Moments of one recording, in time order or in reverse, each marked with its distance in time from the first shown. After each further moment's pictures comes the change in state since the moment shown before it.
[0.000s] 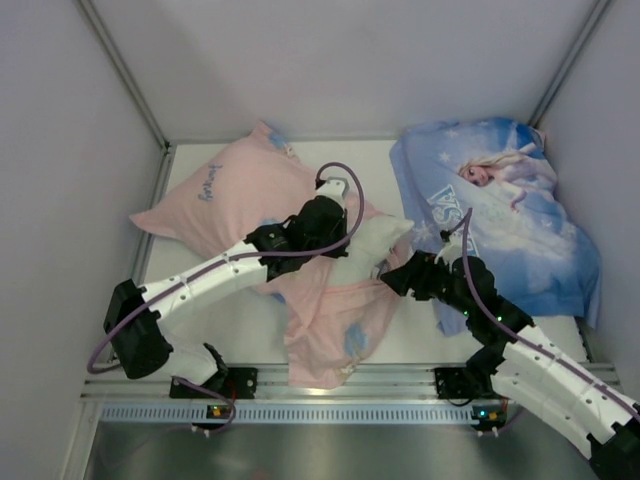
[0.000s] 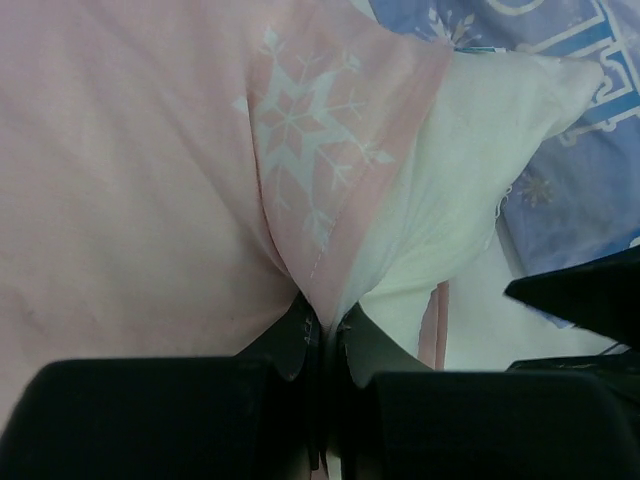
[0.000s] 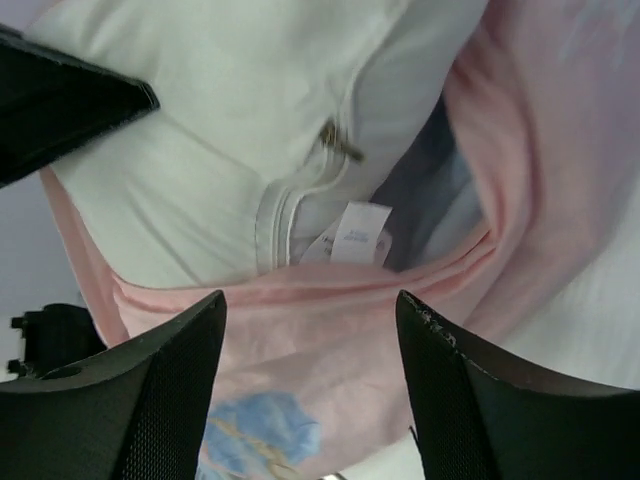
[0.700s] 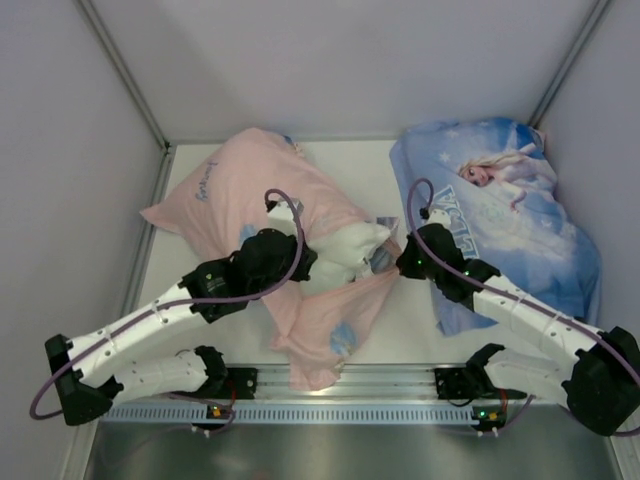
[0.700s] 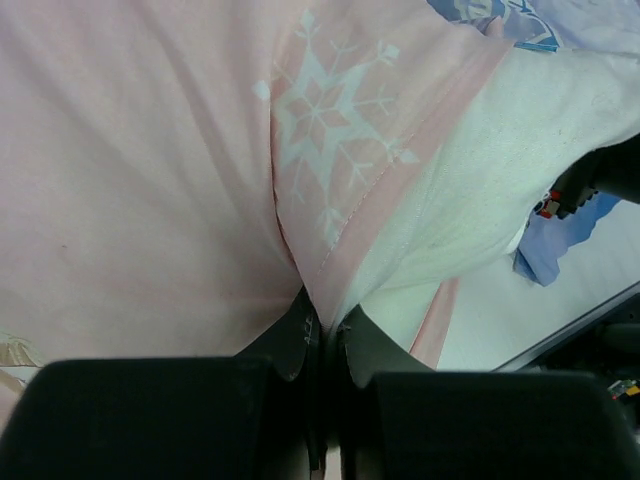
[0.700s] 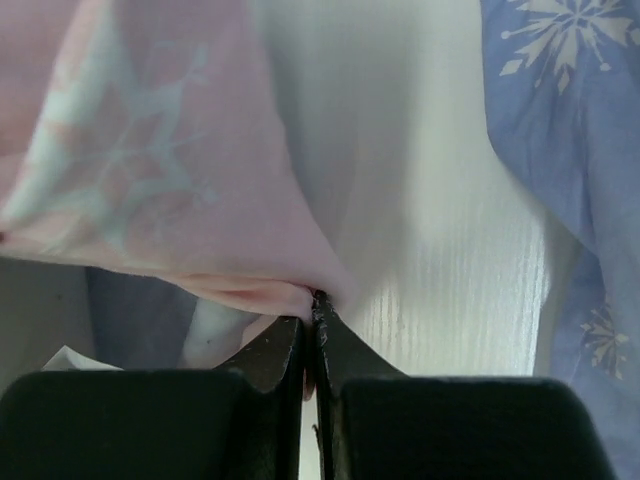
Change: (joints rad) left arm -0.059 -0.397 -0.219 -0.045 -0.107 -0.016; right arm 0.014 0.419 0.213 -0.123 0.304 -0.089
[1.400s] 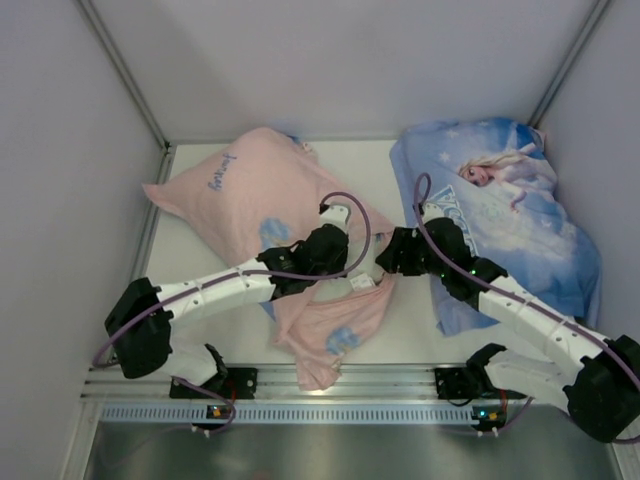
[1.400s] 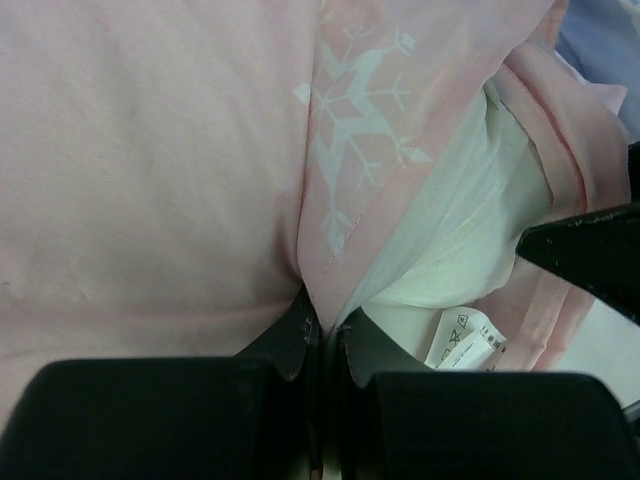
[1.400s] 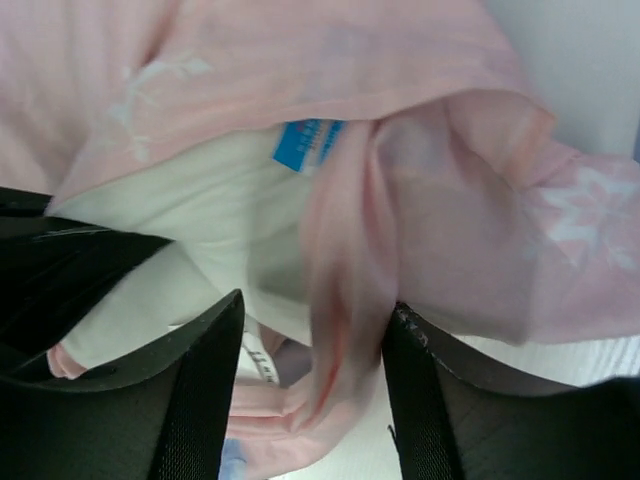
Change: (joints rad) left arm -0.003 0.414 0.020 0.222 0.009 0.013; right arm -0.043 -0.034 0.005 0.065 -0.283 -0.052
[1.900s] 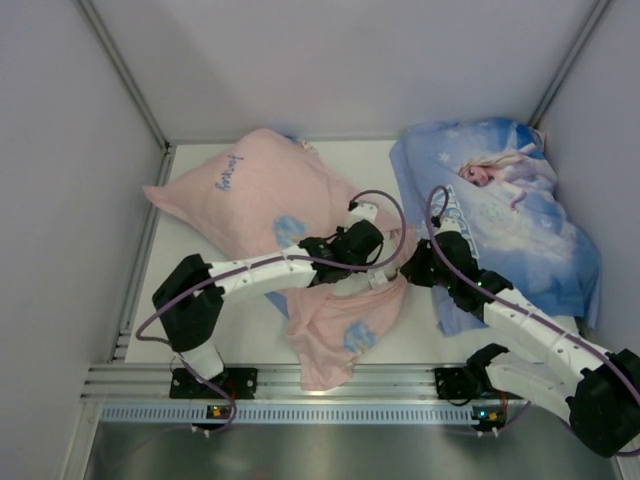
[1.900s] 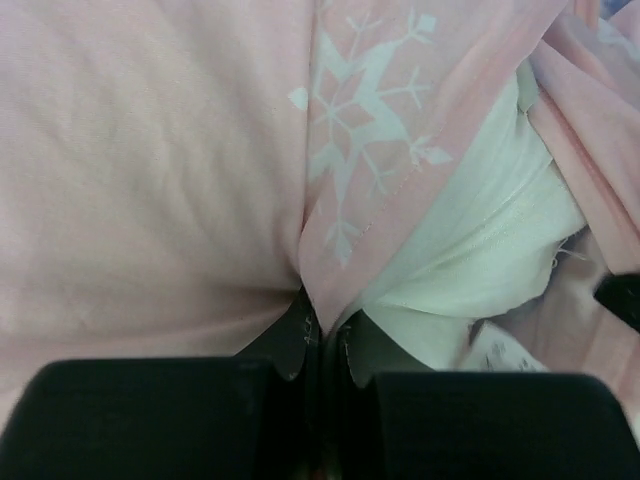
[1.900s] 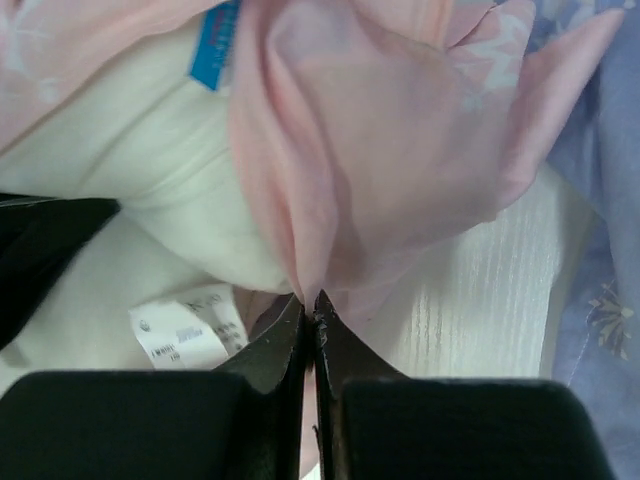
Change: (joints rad) left arm -0.039 0.325 0.269 -0.109 -0.123 0.029; right arm -0.048 -0.074 -0.117 -0.017 0.111 0.069
